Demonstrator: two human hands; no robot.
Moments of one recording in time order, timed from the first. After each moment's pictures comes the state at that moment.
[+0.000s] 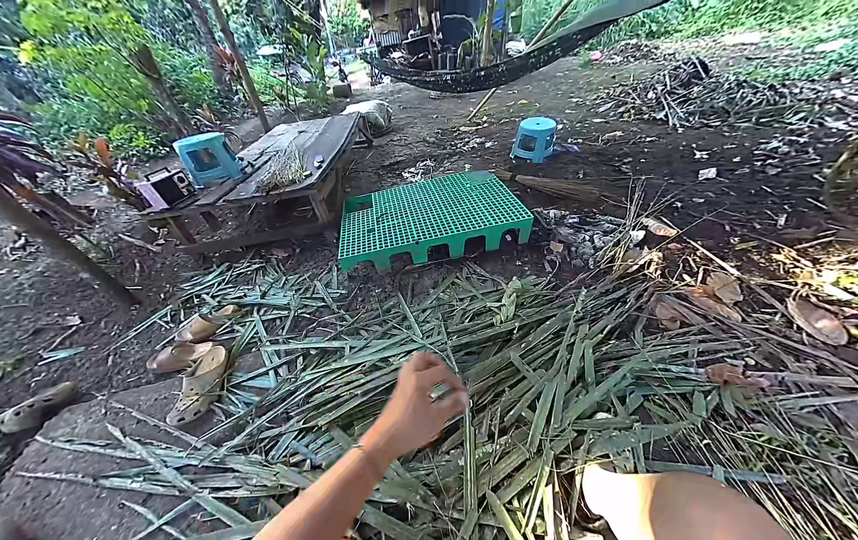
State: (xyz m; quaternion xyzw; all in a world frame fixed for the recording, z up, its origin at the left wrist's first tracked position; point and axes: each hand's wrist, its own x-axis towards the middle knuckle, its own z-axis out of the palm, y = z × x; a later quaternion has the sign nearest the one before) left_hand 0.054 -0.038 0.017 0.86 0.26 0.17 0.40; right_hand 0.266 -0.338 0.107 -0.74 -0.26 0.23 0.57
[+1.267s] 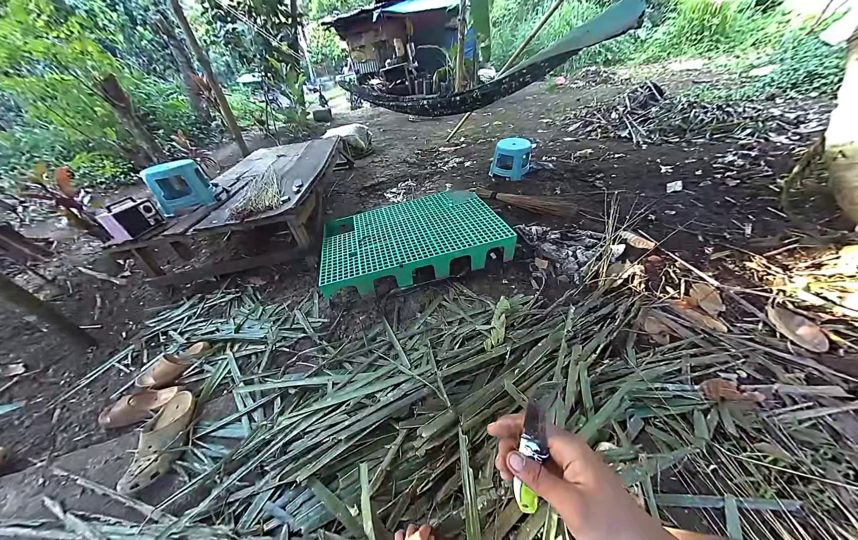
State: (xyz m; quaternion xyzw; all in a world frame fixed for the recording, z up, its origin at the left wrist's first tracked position) left_hand 0.020 -0.065 -0.313 0.76 0.57 -0.18 0.27; right_hand 0.241 -0.177 0.013 -0.52 -0.49 0.37 0.59
